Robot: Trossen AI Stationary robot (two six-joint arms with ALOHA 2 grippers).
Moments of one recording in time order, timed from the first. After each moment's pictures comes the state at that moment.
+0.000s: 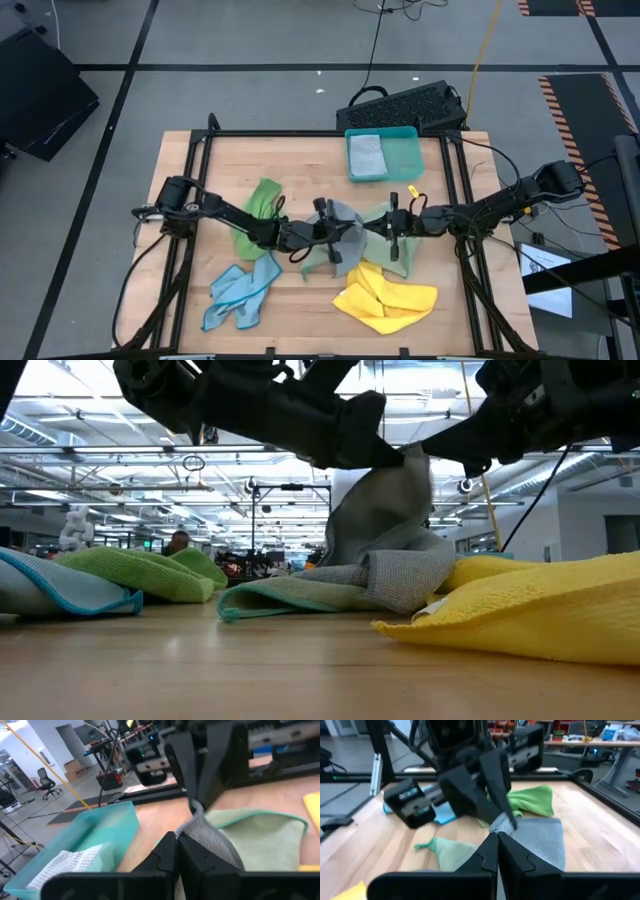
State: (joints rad) left arm -0.20 1.95 1.02 0.77 -0.52 0.25; right arm 0.23 1.16 0.27 0.71 0.28 0.06
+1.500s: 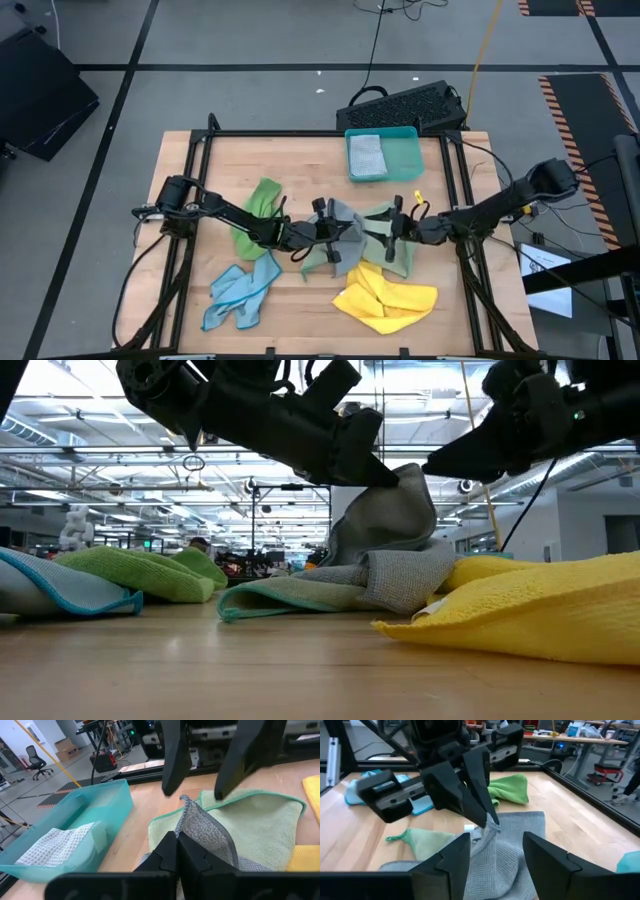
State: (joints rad) left arm -0.19 1.95 1.02 0.66 -0.51 0.15; right arm 0.33 1.24 0.27 0.73 0.52 0.08
